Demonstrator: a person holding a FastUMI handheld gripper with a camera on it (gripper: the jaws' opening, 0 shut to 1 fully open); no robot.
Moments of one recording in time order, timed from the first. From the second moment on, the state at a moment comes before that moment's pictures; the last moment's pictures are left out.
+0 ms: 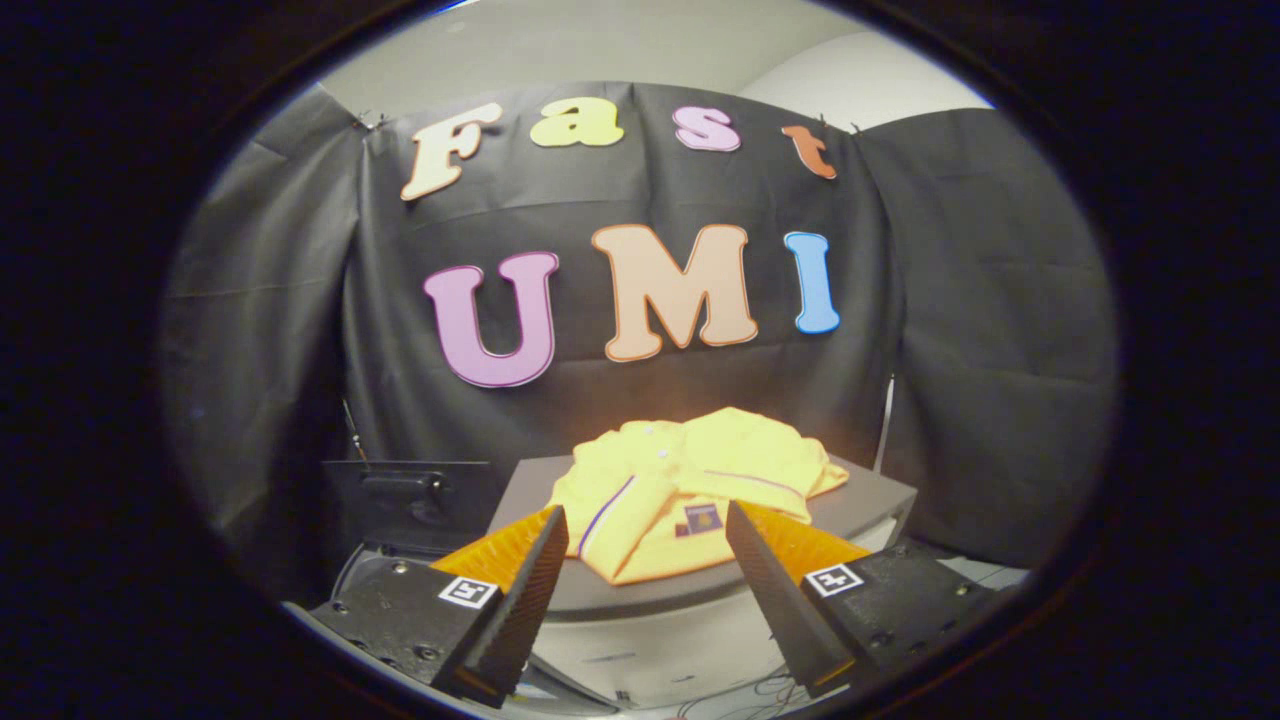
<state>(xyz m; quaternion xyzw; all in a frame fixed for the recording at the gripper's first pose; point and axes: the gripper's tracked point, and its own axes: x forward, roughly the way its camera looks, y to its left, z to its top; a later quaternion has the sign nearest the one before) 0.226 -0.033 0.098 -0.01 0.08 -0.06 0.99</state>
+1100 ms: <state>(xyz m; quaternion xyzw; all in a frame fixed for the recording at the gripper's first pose) 0.345 -0.073 0.006 0.01 0.32 -0.08 0.94</state>
